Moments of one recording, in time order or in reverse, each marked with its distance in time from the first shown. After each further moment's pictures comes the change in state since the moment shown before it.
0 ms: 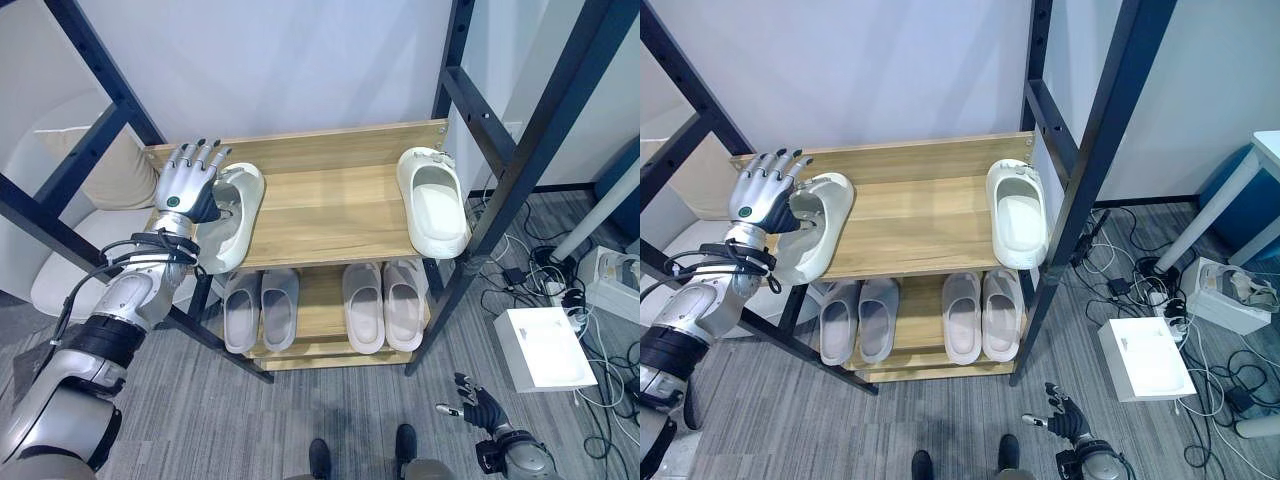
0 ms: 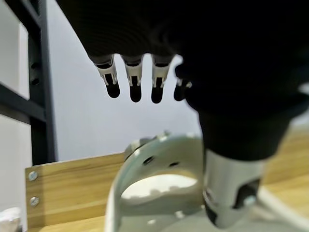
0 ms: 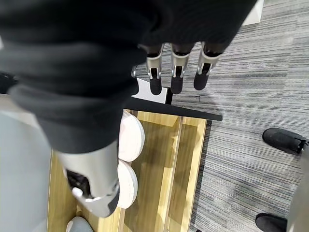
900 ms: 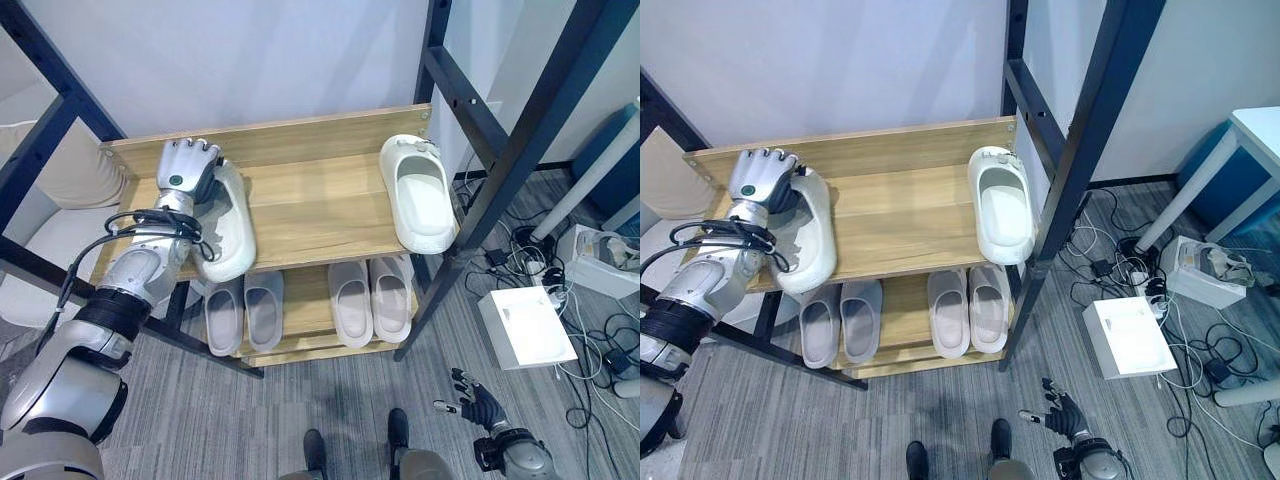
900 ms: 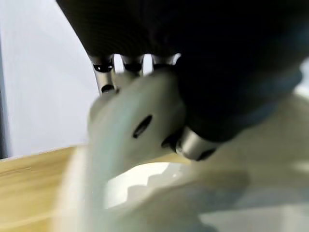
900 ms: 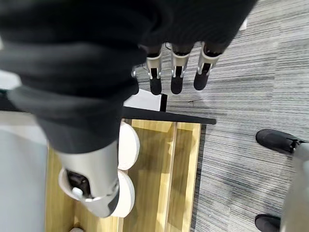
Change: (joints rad) left arm -0.135 -0.003 -0.096 0.006 0.020 0.021 -0.025; right arm 0.013 0.003 0.000 -0.047 0.001 -0.001 -0.002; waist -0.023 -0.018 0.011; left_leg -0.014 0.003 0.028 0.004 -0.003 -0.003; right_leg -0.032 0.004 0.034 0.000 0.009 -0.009
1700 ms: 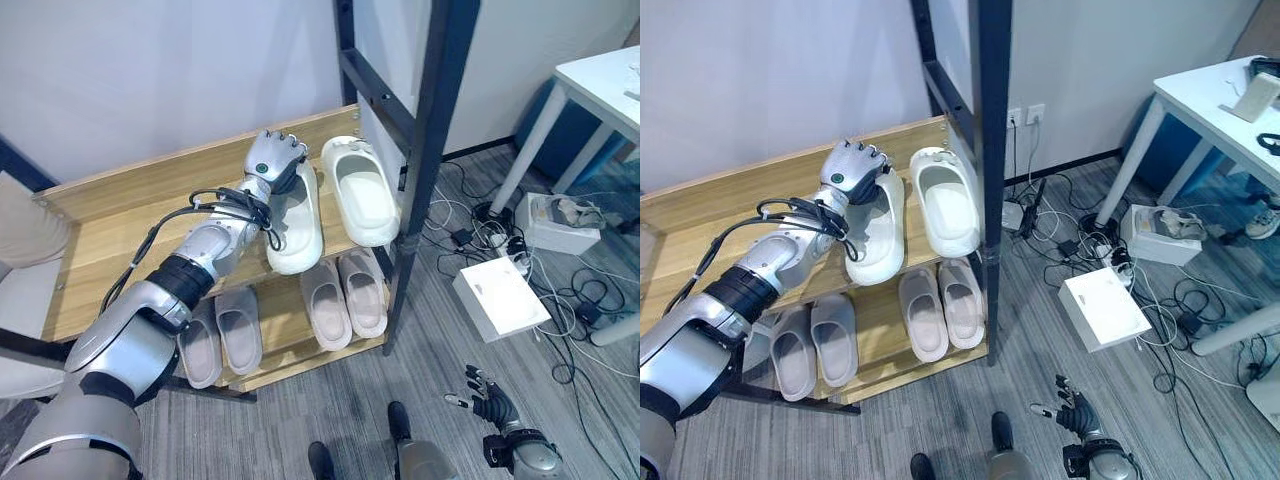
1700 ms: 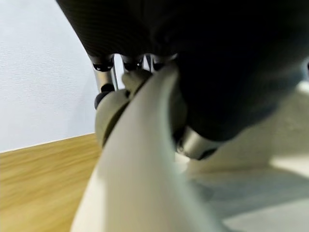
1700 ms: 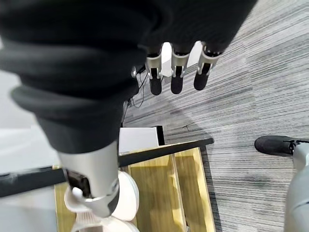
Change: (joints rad) left arm -0.255 -0.188 -0.251 0.183 0.016 -0.021 -0.036; right arm 0.022 -0.013 -0.058 -0.019 0.067 0.000 -0.025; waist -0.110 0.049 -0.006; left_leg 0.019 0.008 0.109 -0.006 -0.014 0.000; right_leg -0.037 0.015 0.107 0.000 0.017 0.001
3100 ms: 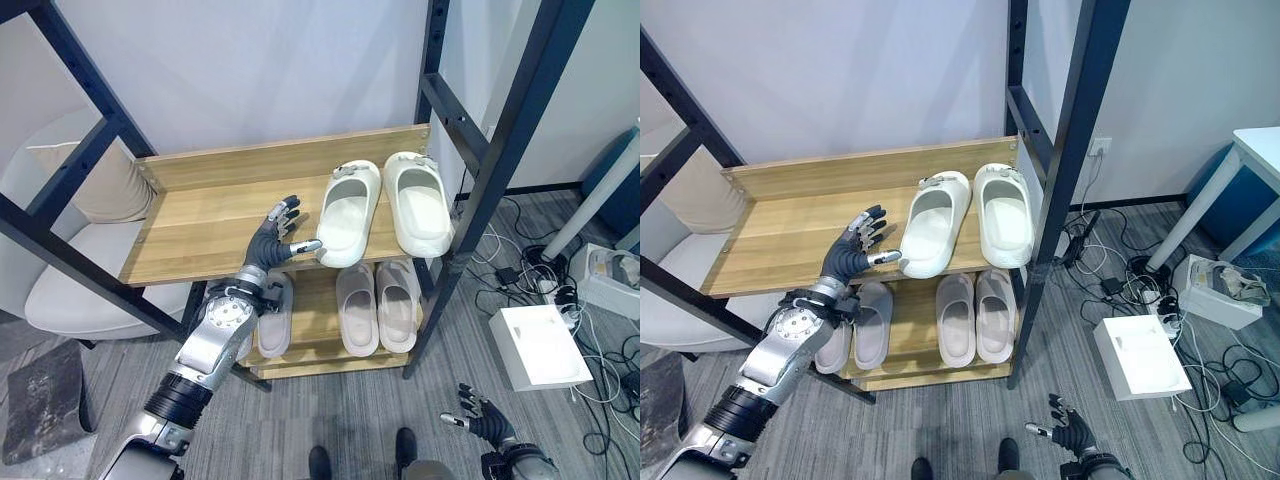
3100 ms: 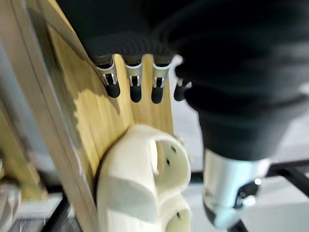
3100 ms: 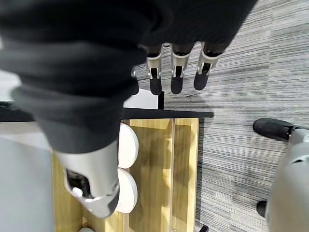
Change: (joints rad) left arm 0.686 -0.137 0.365 -0.586 -1.340 -0.081 -0.257; right arm 0.059 0.010 0.007 -0.019 -0.032 0.087 0.081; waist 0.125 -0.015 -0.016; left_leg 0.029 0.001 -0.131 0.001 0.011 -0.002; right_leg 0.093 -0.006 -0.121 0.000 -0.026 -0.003
